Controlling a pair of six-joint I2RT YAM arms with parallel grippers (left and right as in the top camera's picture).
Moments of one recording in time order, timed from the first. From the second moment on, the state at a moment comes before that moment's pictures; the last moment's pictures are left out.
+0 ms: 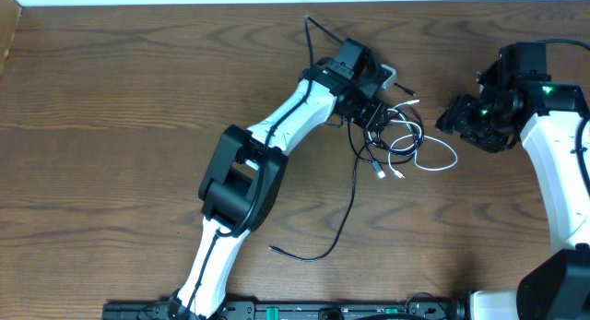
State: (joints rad) left arm -0.59 2.32 1.84 -0.60 0.51 0.02; right arm -0.06 1.58 1.34 -1.05 -0.24 0.36
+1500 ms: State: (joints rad) left arm -0.52 2.09 1.85 -0.77 0.74 -0.26; right arm 0.04 1.71 1.34 -0.76 -0.47 0.51
